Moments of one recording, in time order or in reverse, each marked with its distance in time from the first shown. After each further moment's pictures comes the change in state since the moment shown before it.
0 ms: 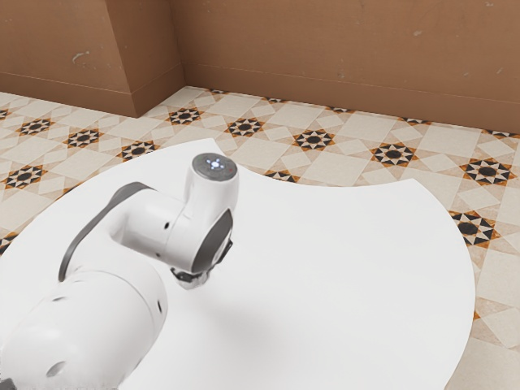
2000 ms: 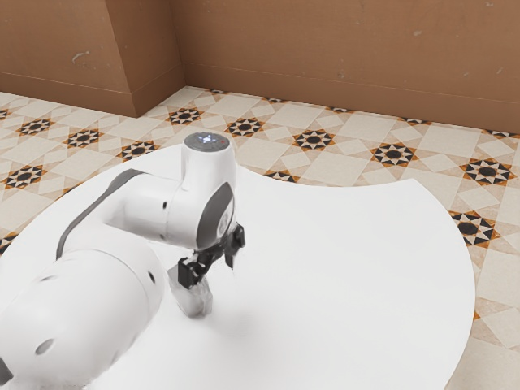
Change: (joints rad) arm 0.021 0.042 0.043 0.079 -0.126 -0.164 -0.020
